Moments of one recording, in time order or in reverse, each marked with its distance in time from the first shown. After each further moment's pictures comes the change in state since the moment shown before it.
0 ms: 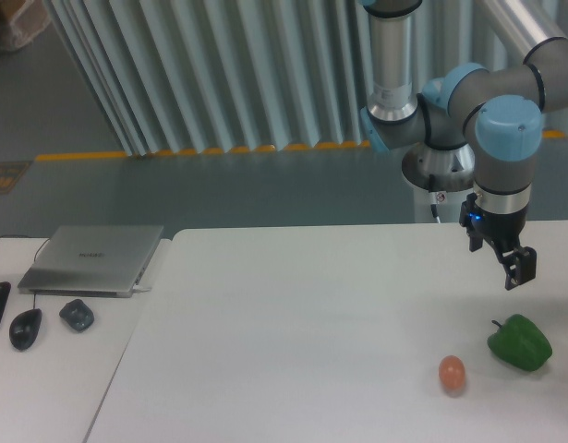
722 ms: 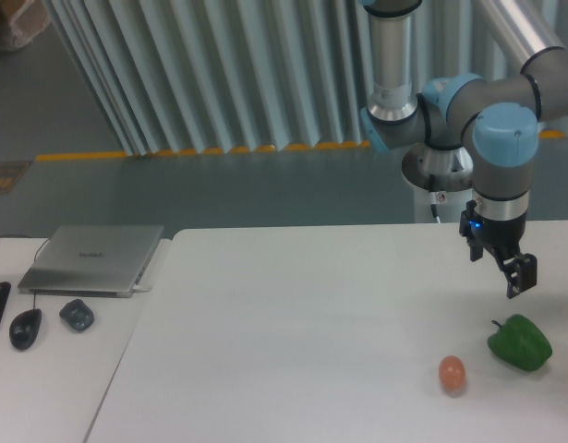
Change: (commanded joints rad) arm 0.011 0.000 -0.101 0.207 0.003 -0.038
